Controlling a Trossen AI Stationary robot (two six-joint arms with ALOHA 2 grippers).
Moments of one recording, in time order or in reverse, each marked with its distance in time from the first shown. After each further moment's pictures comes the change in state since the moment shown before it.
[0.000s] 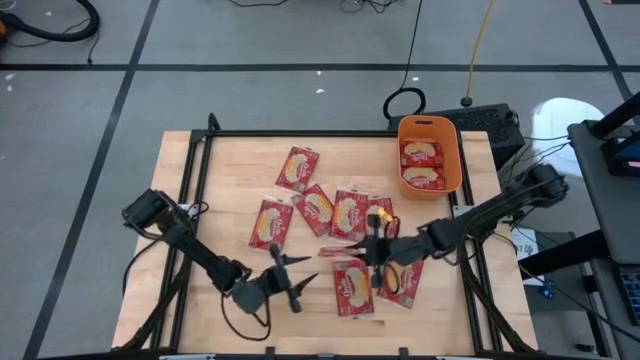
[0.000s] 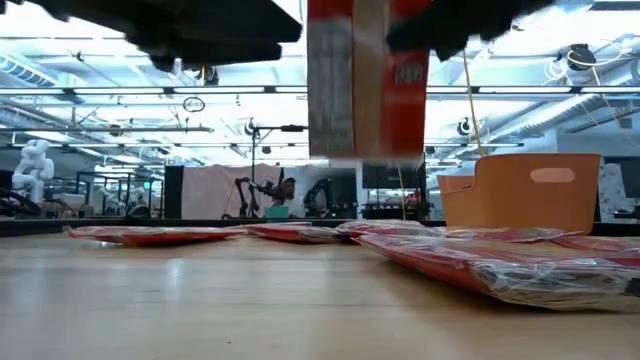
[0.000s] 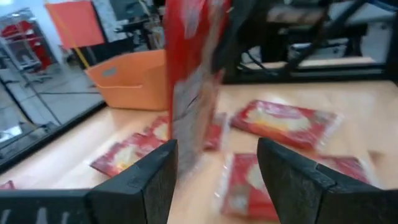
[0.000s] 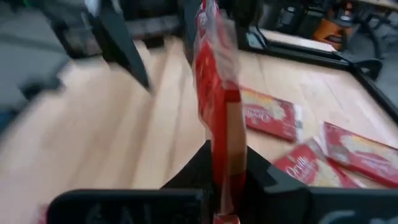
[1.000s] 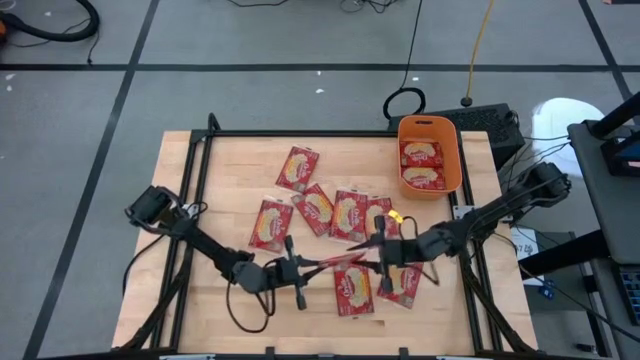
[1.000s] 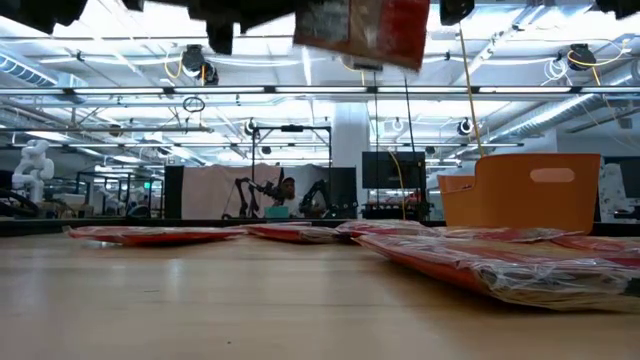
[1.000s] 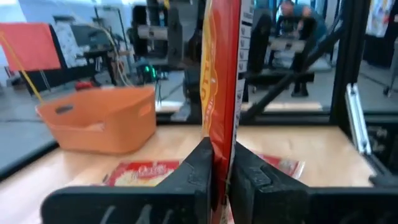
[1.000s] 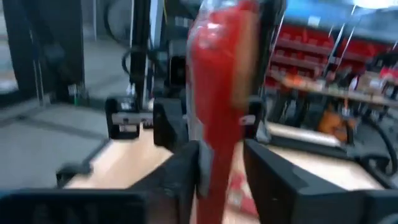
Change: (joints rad) left arm 0.094 0.000 0.000 0.277 0.272 0.166; right arm 0.032 -0.035 -0.189 0.608 -0.029 -0.180
